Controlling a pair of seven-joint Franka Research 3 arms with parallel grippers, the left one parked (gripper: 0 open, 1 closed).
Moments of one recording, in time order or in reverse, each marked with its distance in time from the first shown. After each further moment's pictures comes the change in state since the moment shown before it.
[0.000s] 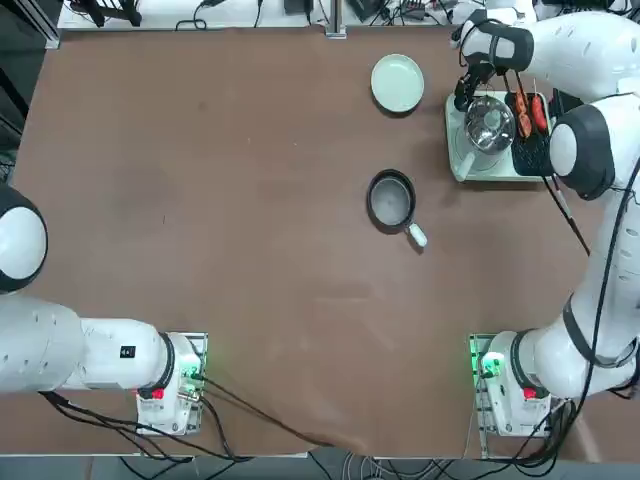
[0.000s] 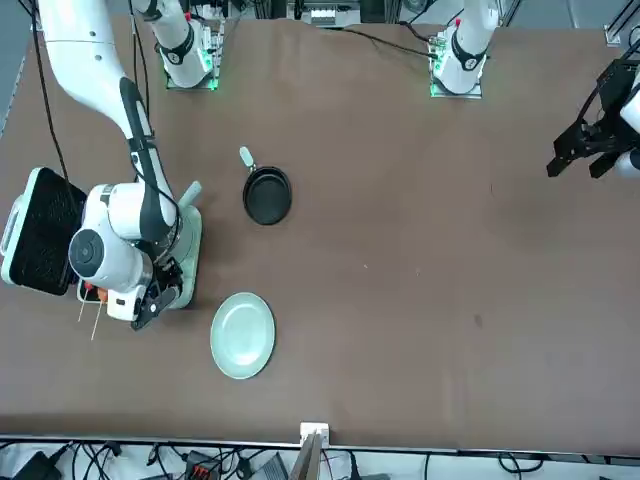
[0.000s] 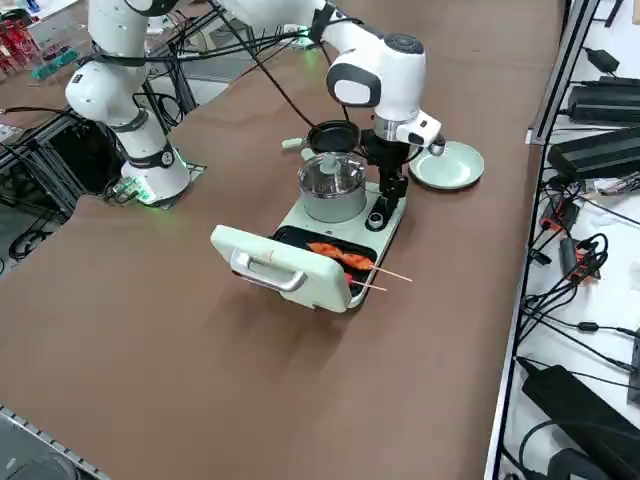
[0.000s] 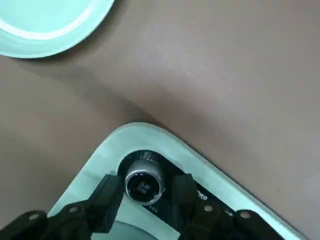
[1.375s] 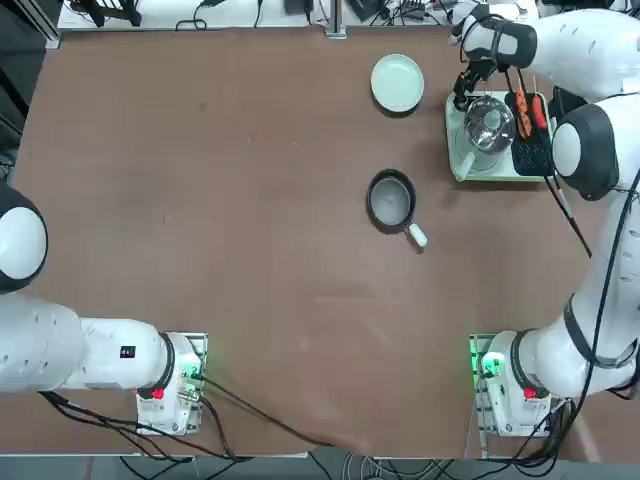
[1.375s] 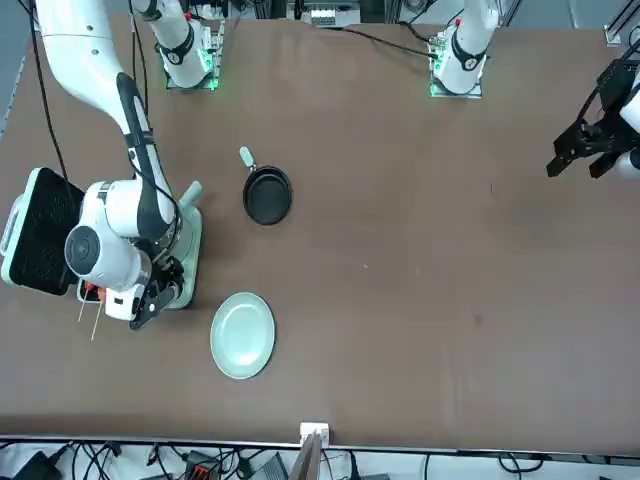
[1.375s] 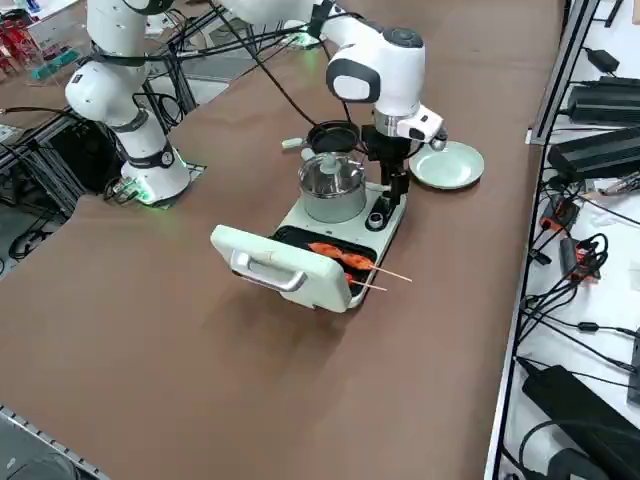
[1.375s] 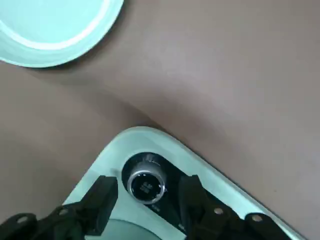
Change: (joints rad) arm -0.009 -0.015 0.007 0.000 0.013 0.000 -0.001
